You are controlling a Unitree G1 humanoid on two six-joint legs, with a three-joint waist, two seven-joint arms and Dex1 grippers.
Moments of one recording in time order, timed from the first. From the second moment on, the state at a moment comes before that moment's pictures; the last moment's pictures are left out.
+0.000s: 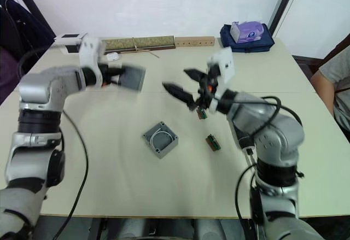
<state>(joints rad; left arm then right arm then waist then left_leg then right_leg) -1.02 0.45 0.15 0.26 -0.38 0.79 -0.47 -0.74 -0.27 -0.17 -0.32 0.74 1.03 0.36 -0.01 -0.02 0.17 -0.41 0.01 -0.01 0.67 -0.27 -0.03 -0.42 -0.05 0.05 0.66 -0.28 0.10</state>
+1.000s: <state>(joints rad) -0.91 0.29 0.09 0.14 -0.42 0.69 -0.52 -0.77 -0.20 -0.29 -0.22 0.89 1.18 0.11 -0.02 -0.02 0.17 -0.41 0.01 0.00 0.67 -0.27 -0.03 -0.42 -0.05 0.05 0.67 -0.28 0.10</state>
